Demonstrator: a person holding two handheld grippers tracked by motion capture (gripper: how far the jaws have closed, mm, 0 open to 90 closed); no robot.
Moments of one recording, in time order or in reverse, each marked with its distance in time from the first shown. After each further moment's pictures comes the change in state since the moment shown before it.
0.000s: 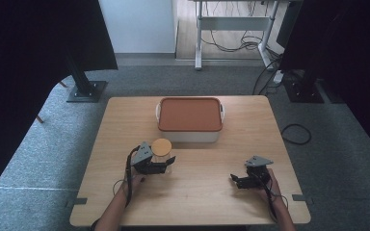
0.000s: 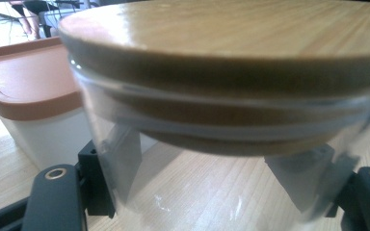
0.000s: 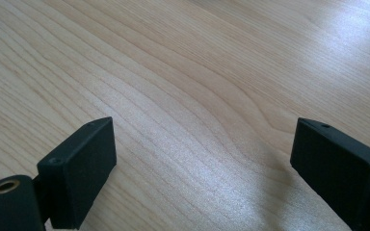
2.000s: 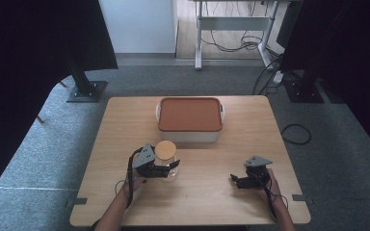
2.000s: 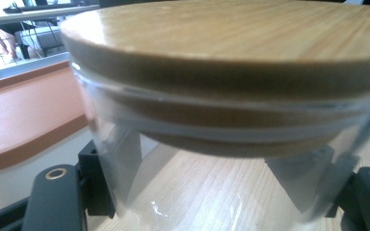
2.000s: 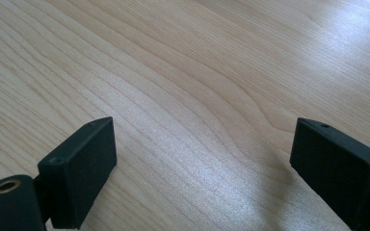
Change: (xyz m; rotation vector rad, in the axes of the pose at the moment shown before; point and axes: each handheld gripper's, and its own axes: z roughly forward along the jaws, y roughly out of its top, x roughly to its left) left arm -0.021 0.022 -0.007 -0.034 -0.084 0.065; right arm 0.001 0.000 0.001 0.010 -0.005 -0.005
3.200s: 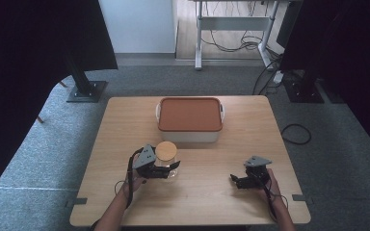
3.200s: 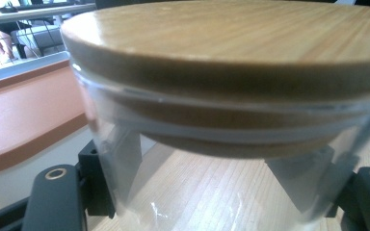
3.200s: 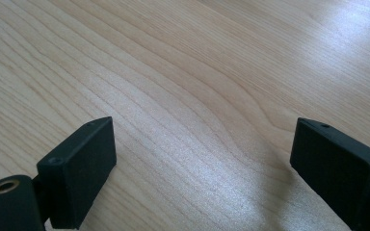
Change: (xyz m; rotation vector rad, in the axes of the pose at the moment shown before) left arm -0.002 0.003 -0.002 0.008 -0.004 0.009; right arm 0.001 0.000 0.001 0.007 -0.005 -0.005
